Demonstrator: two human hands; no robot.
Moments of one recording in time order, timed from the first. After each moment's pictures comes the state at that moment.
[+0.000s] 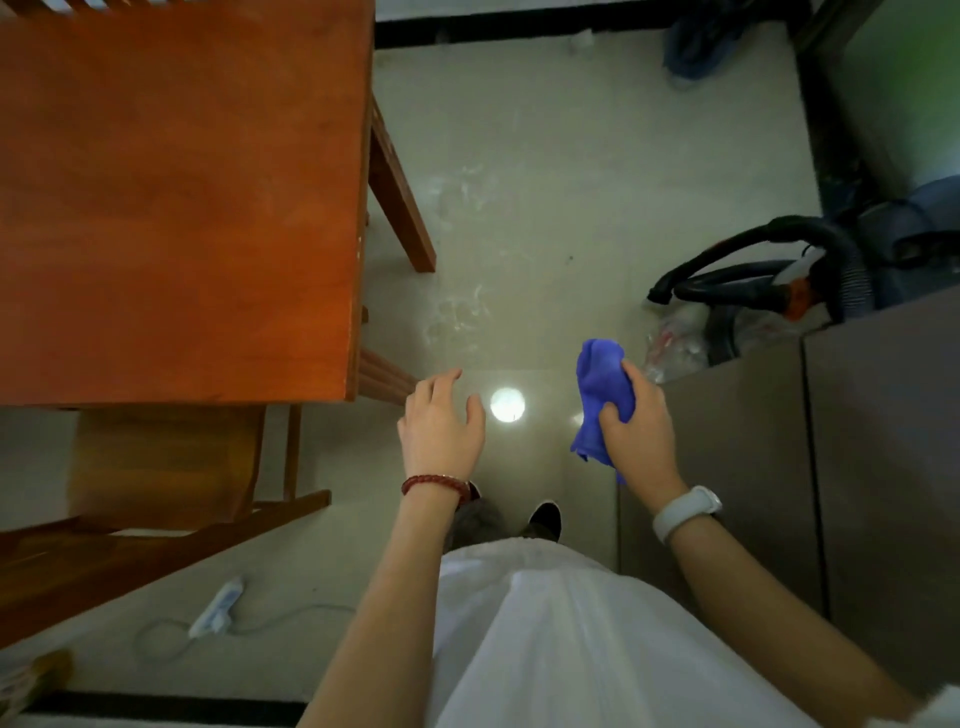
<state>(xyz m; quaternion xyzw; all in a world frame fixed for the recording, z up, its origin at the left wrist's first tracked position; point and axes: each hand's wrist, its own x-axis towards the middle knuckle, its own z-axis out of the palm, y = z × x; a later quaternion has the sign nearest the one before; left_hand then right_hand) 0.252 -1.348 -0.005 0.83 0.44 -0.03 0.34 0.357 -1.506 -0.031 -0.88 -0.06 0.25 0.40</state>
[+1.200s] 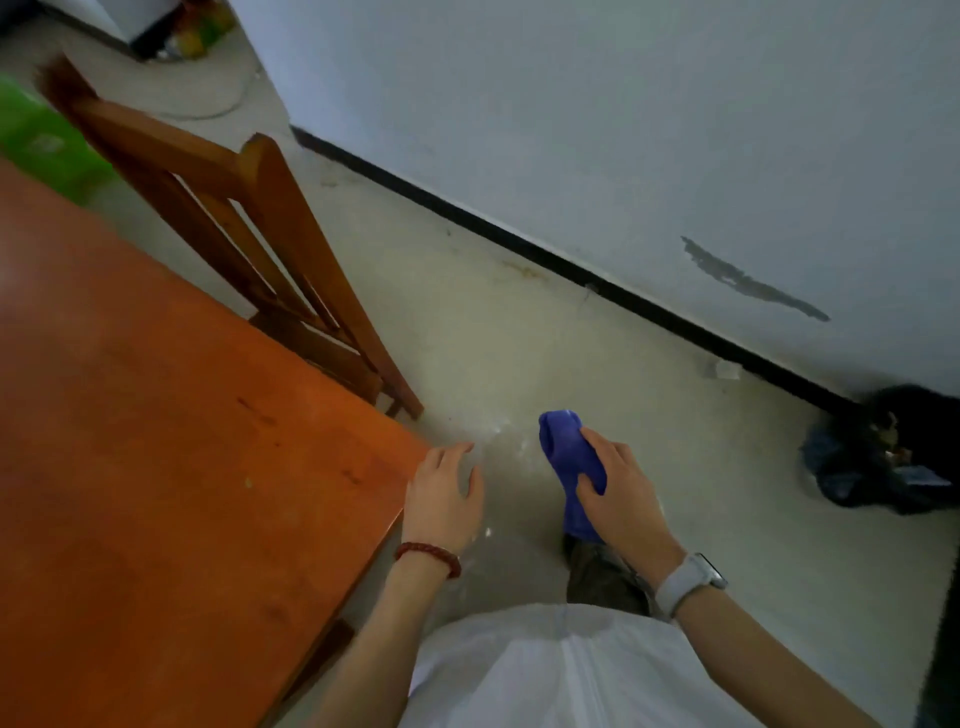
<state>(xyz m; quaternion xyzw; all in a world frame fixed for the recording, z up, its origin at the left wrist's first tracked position) 0.700 -0.959 -0.009 0.71 0.61 0.05 0.35 0.878 -1.026 -0.016 -0.80 -0.45 0.35 0.19</state>
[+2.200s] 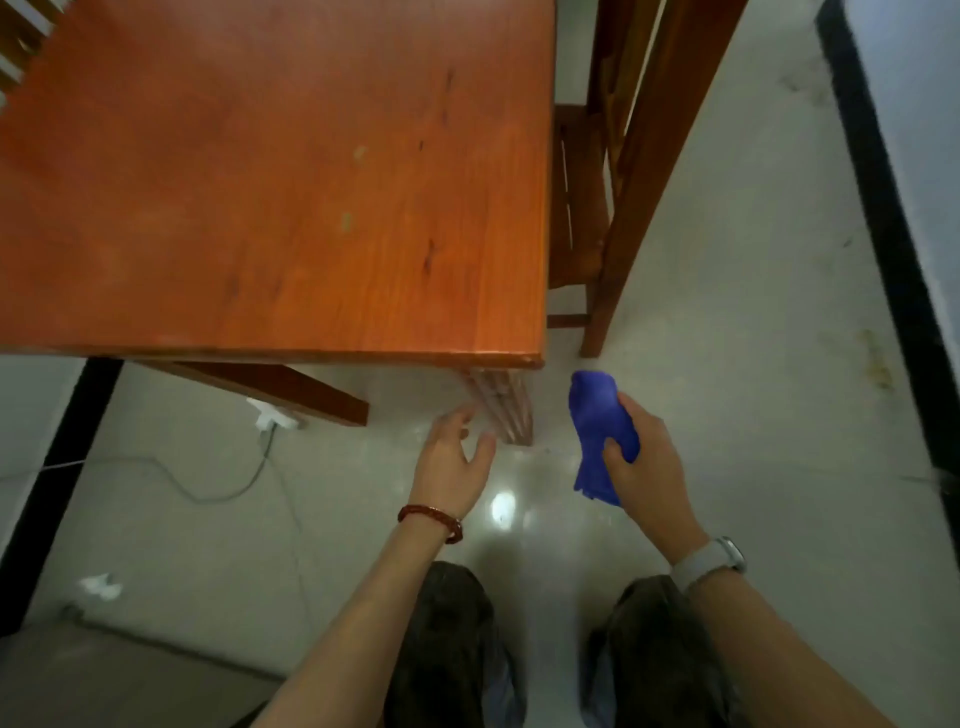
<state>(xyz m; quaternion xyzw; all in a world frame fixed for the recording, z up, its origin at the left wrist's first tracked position) 0.720 -1.002 -0.232 0.26 0.87 0.30 0.28 0.873 -0.883 -0.253 -0.49 -0.72 0.49 0.10</state>
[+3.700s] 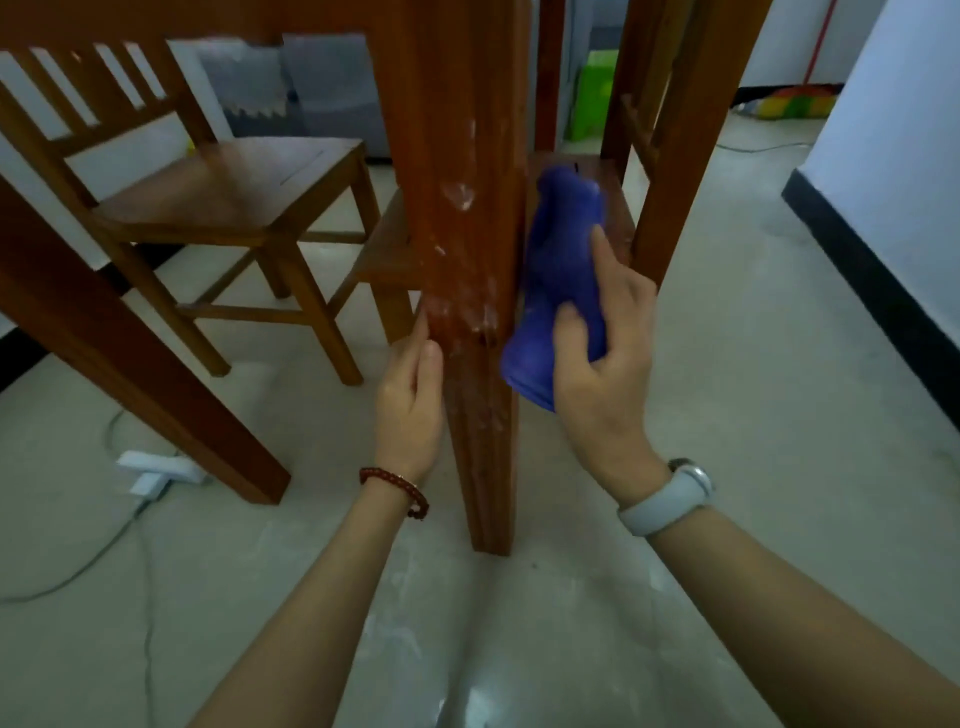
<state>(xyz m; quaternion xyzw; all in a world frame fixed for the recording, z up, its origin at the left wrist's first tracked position) 0.669 -0.963 -0.422 0.34 0.69 0.63 0.04 0.769 -0.870 -0.390 -0.16 -0.71 0.37 0.57</state>
